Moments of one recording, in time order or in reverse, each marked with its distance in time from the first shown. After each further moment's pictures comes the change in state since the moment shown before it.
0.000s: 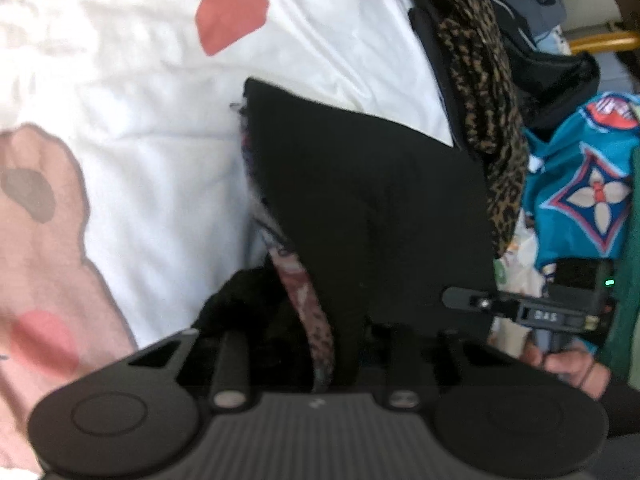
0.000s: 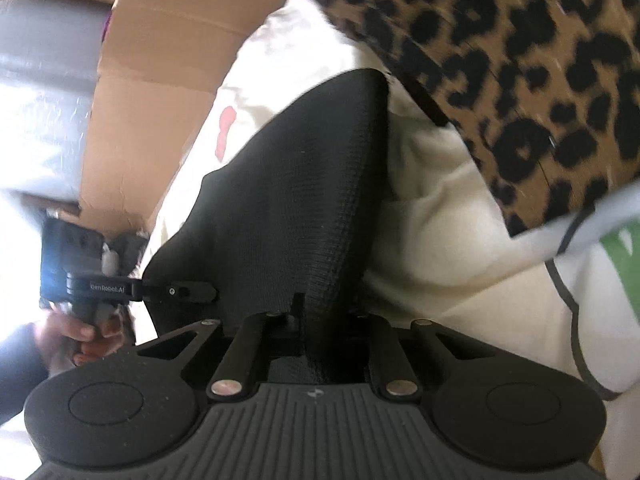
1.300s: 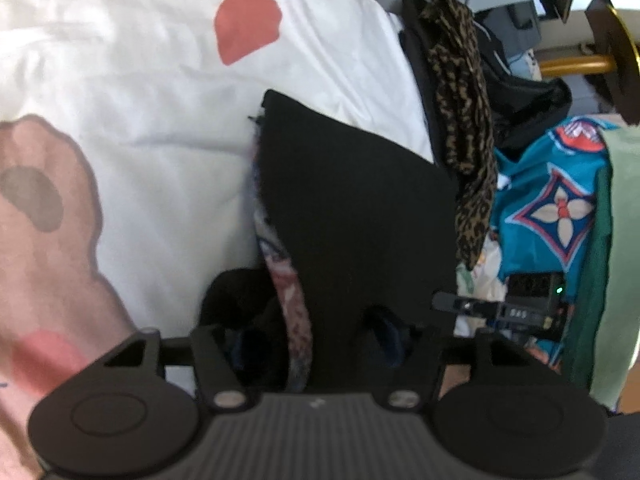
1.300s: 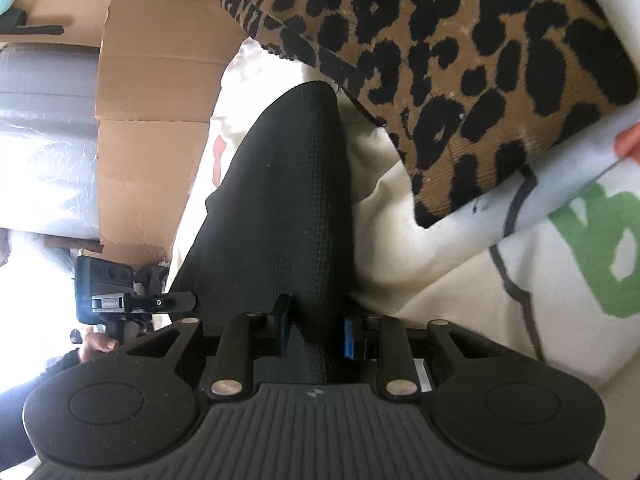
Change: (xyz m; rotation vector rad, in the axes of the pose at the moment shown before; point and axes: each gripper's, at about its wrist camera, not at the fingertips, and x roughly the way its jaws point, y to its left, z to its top) left arm 0.004 0.038 0.002 -0.042 -0.010 -0.221; right arm 0.014 -0.043 -0.002 0.135 -0.051 0.120
